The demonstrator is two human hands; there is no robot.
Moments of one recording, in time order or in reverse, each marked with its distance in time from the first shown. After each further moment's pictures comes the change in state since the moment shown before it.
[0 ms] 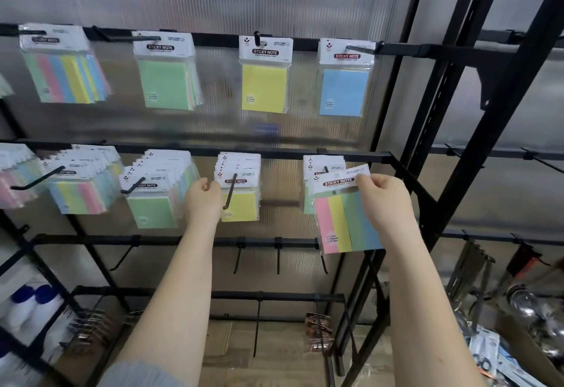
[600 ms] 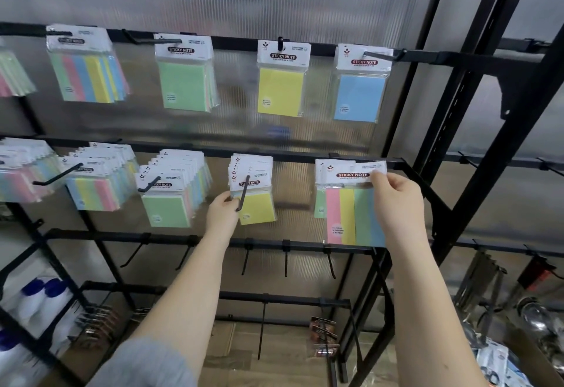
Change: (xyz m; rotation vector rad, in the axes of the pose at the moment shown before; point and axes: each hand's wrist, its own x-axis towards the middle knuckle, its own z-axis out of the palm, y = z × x) left_hand 0.006 -0.030 0.009 -0.094 -0.187 0.001; right_hand -0.004 -0.009 0.009 0.146 0.115 0.001
